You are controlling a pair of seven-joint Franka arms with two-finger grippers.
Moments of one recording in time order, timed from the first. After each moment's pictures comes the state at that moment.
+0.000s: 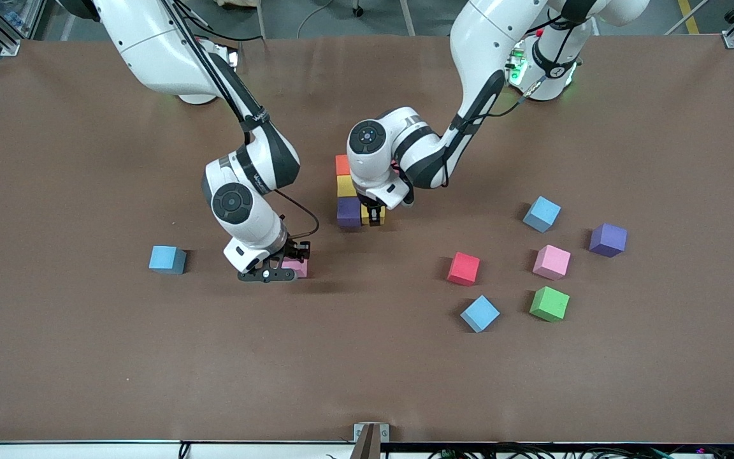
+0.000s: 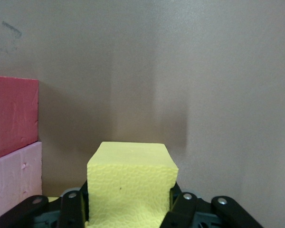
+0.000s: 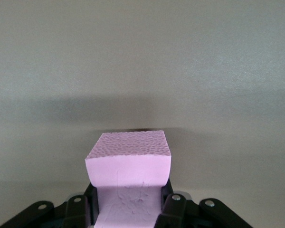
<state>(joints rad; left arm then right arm) -0.76 0.69 -0.14 -1.68 0.14 2.36 -2.61 0.48 0.58 0.01 -1.76 0.09 2.38 0.44</state>
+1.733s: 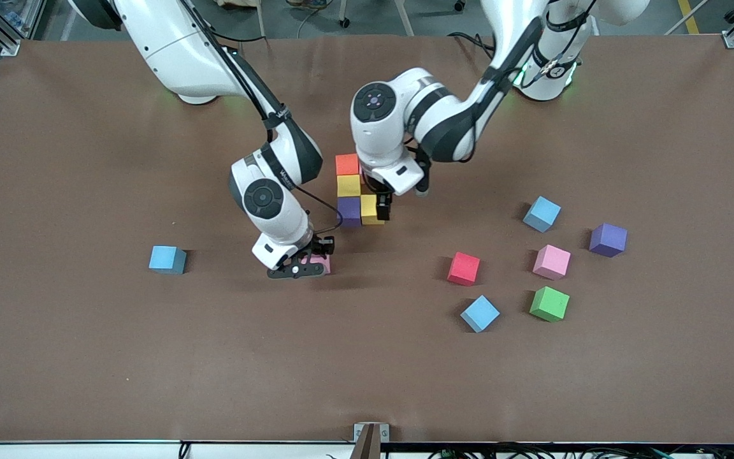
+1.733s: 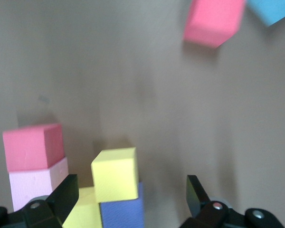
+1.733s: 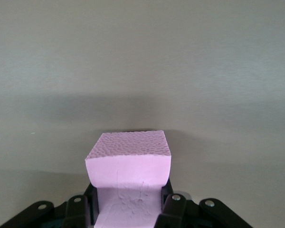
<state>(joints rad) -0.69 0.45 -0.13 -1.65 0.15 2.07 -2.33 0.56 0.65 0.03 -1.67 0.09 2.38 0.45</state>
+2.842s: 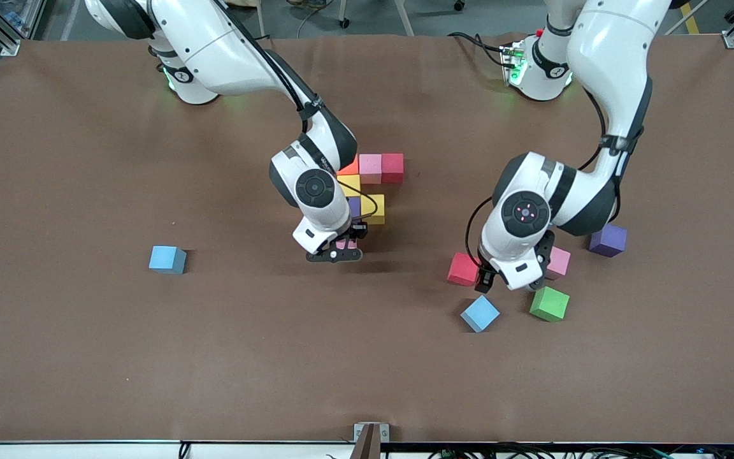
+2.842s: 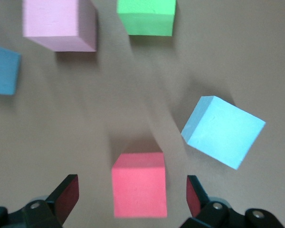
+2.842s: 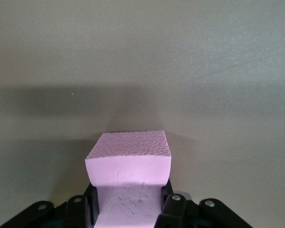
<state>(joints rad) -0.31 0.59 -0.13 -1.64 0.14 2.16 -1.68 0.67 0.73 0.03 -1.56 0.09 2.28 0.61</state>
